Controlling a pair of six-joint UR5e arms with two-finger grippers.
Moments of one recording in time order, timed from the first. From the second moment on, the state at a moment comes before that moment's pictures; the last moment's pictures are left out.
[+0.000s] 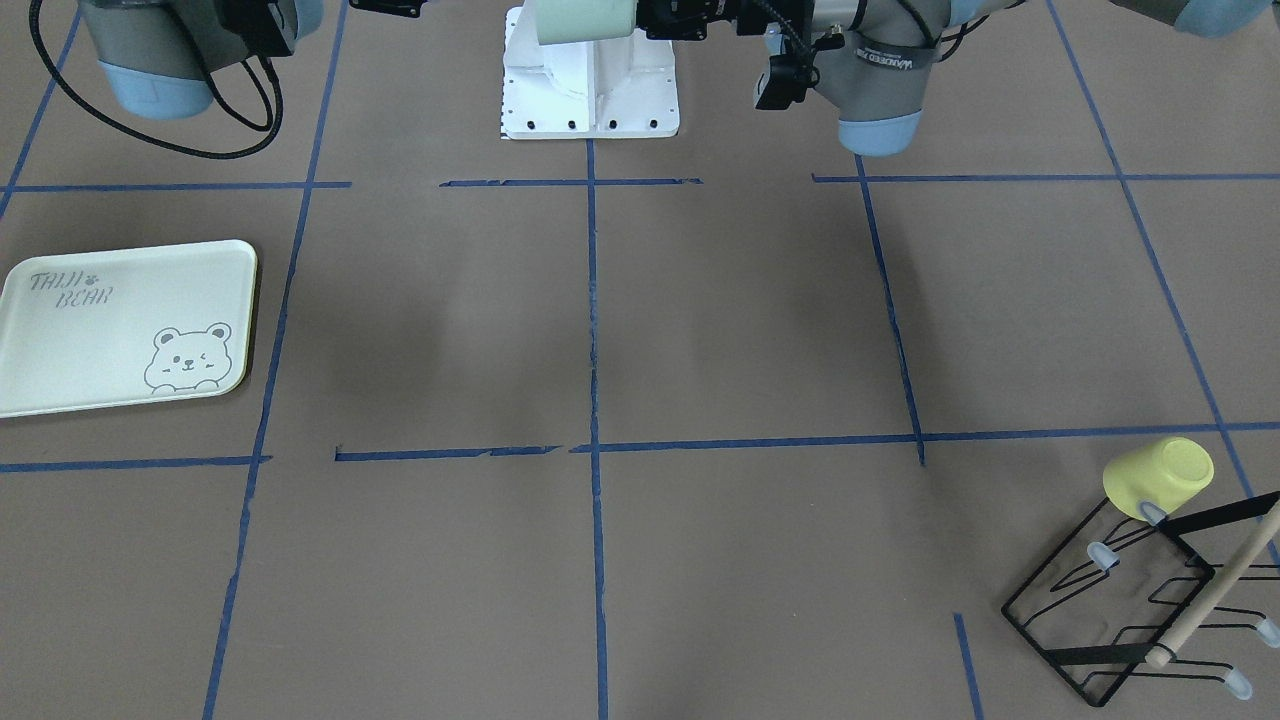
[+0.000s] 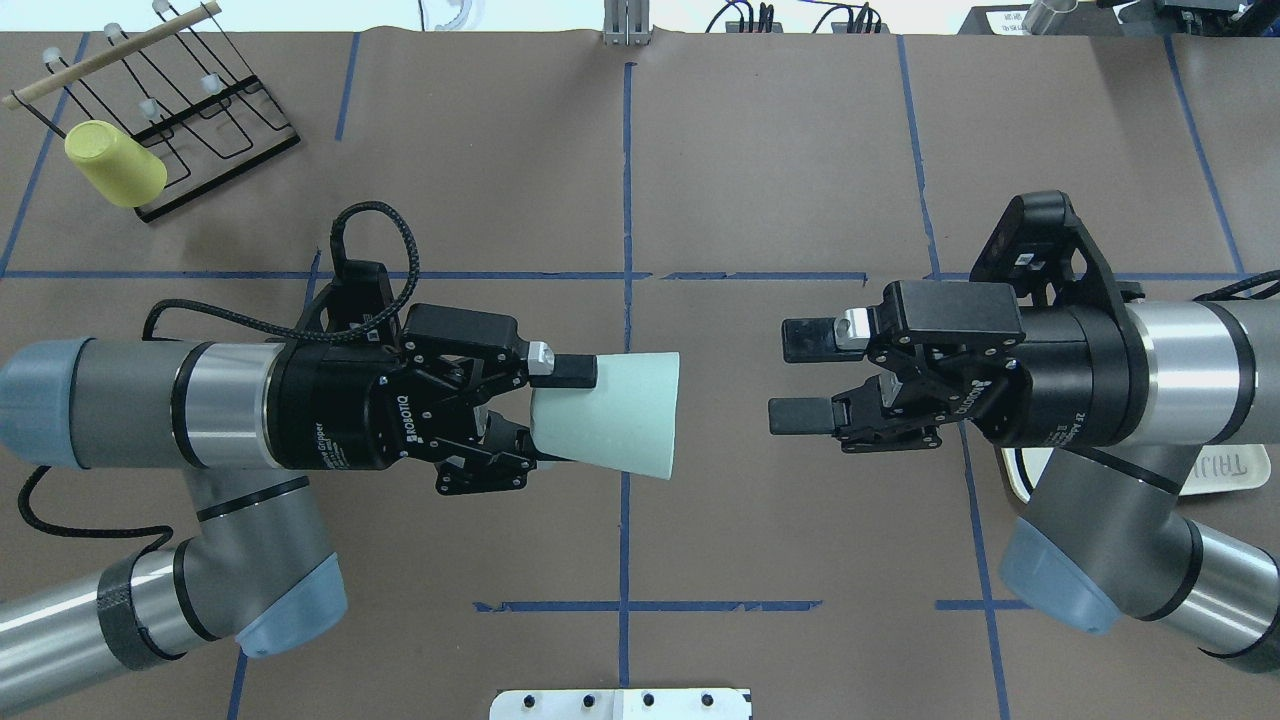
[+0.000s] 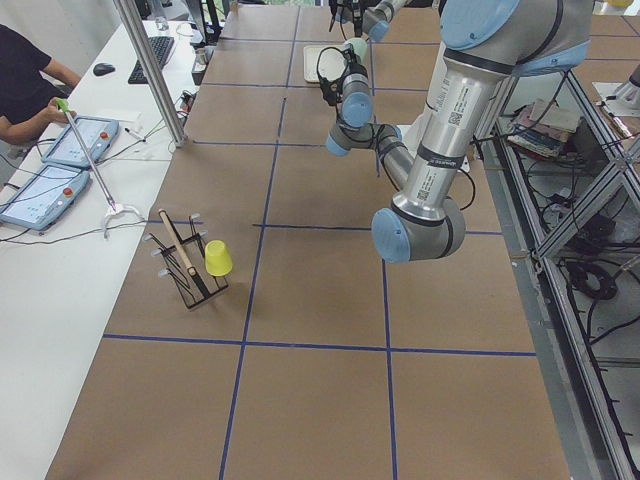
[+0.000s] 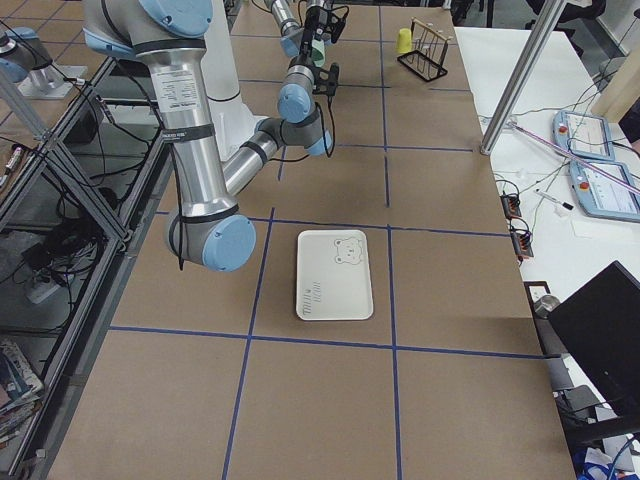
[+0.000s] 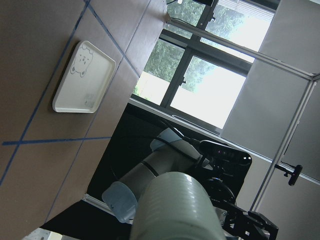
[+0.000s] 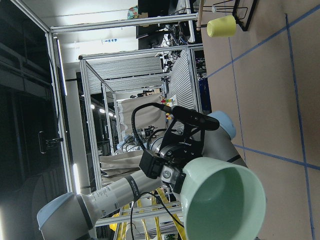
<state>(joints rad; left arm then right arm) -0.49 -2.02 -1.78 -3.32 -1.91 -2.36 0.61 -1.31 1.99 0.08 2.01 2.10</state>
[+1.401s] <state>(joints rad) -0.39 -2.05 -1.77 -3.34 -1.79 -2.38 0.55 -1.25 1.97 0.07 1.95 2.04</state>
